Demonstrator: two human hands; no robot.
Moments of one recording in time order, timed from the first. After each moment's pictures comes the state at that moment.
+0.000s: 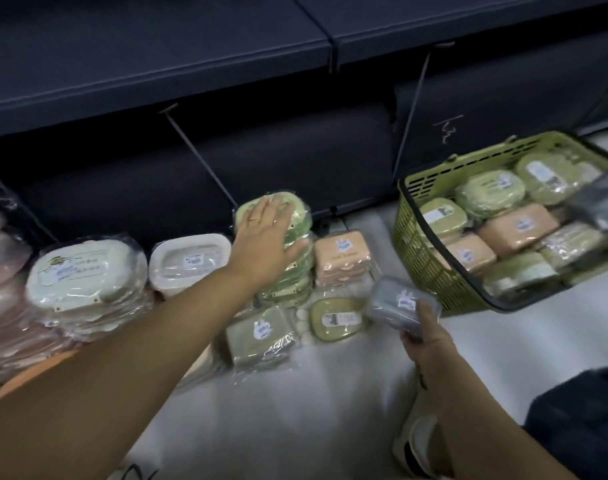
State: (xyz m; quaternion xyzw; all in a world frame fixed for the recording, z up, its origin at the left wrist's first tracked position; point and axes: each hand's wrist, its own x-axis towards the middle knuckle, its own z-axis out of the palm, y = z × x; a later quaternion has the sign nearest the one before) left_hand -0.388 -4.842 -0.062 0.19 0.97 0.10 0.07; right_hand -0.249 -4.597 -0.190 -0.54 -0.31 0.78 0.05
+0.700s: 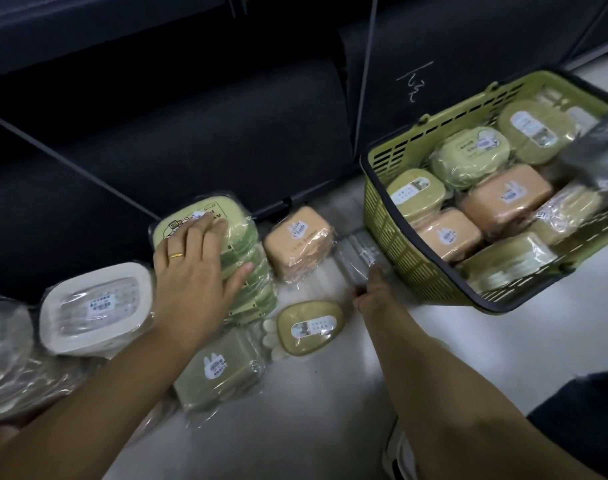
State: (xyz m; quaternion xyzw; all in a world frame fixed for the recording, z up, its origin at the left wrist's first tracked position) left_hand -0.397 -4.835 -0.116 0.20 0.98 0.04 -0.06; right_hand -0.360 -4.583 -0.276 -0.61 -0.23 0.76 0.06
